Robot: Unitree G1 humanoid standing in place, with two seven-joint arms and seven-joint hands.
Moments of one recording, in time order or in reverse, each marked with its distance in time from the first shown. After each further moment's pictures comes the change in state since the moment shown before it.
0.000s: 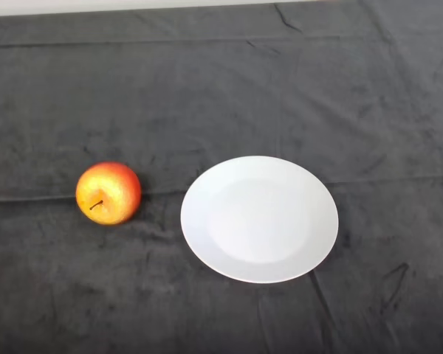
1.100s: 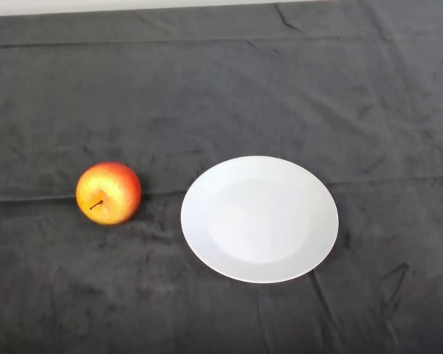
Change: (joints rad) left arm -0.012 0.000 -0.007 0.000 0.044 0.000 -0.007; right arm 0.000 0.000 0.000 0.000 0.000 0.000 0.000
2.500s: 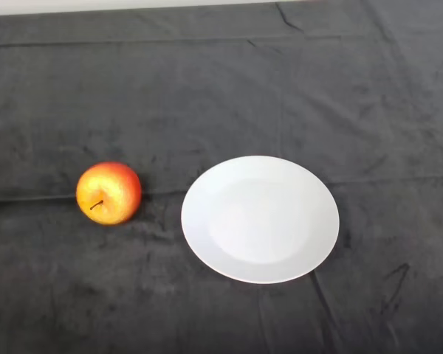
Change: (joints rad) left arm -0.076 -0.144 -0.239 -0.142 0.204 0.059 -0.089; right arm 0.000 0.000 0.000 0.000 0.000 0.000 0.000
